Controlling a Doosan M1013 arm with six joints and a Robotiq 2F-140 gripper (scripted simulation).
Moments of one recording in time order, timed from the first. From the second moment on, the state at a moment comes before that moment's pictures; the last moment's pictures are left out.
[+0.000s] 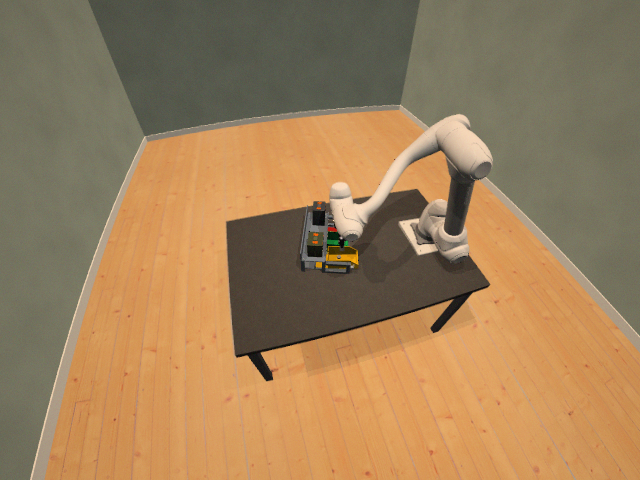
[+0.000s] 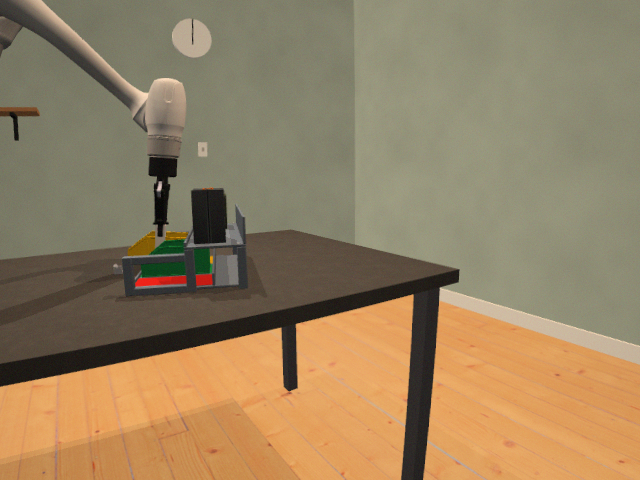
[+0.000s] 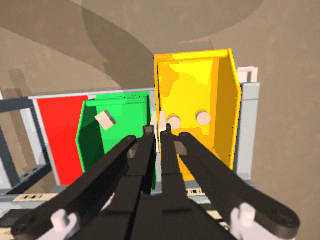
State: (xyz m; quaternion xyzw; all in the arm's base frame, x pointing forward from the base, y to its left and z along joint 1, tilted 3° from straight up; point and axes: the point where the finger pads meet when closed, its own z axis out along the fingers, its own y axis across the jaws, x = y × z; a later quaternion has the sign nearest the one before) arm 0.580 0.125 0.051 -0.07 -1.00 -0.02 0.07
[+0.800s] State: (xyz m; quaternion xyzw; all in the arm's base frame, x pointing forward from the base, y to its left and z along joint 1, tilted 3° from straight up) arm 0.579 0.125 0.049 -0.07 -1.00 -0.02 0.06
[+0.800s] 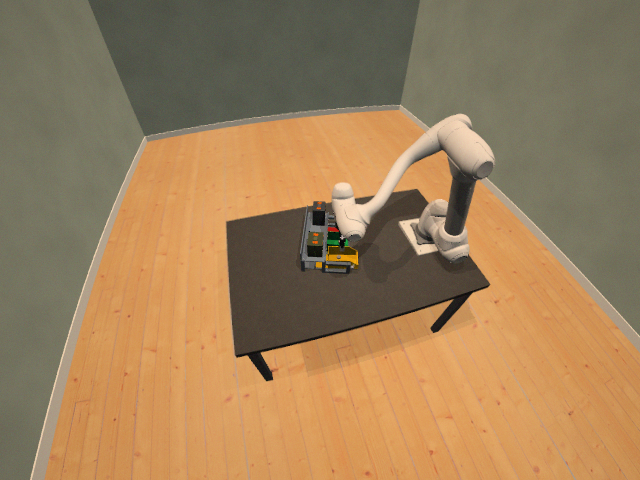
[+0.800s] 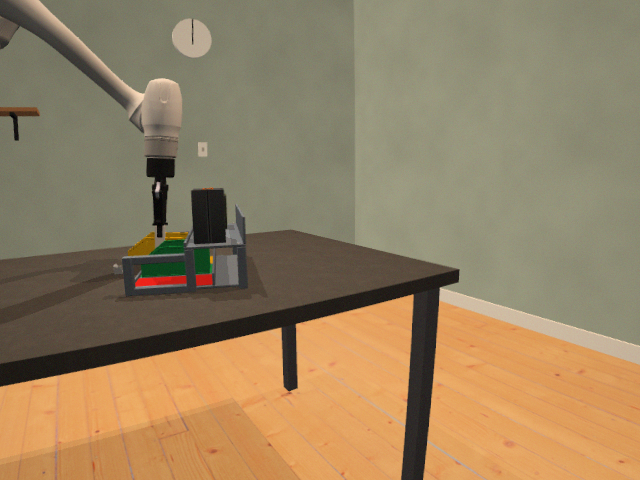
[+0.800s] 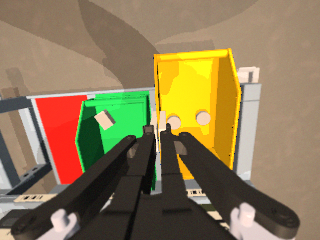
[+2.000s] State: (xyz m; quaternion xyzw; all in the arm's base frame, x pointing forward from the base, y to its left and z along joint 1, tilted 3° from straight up) arm 0.579 0.125 0.049 -0.07 -1.00 -0.02 0.06
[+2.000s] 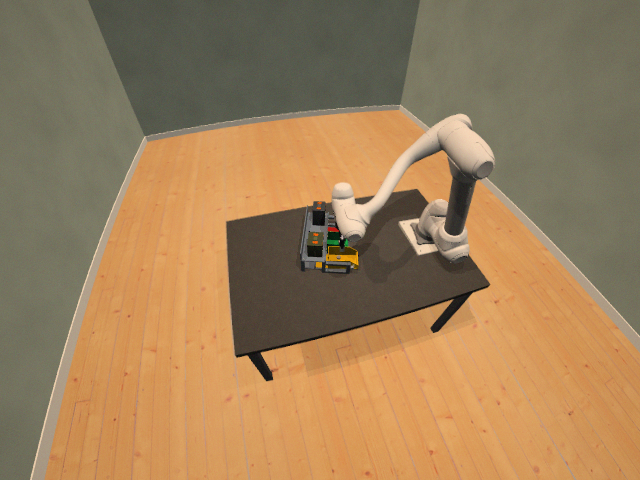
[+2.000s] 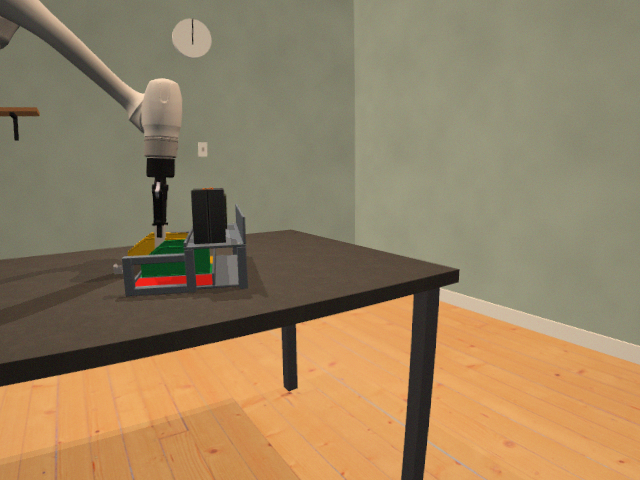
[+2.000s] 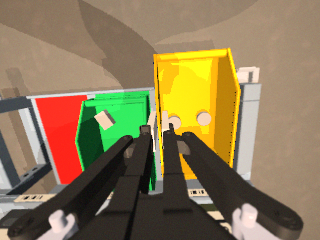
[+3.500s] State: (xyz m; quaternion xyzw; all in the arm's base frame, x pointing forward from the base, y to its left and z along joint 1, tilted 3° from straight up) arm 0.579 0.125 0.056 -0.07 -1.00 -0.02 0.06
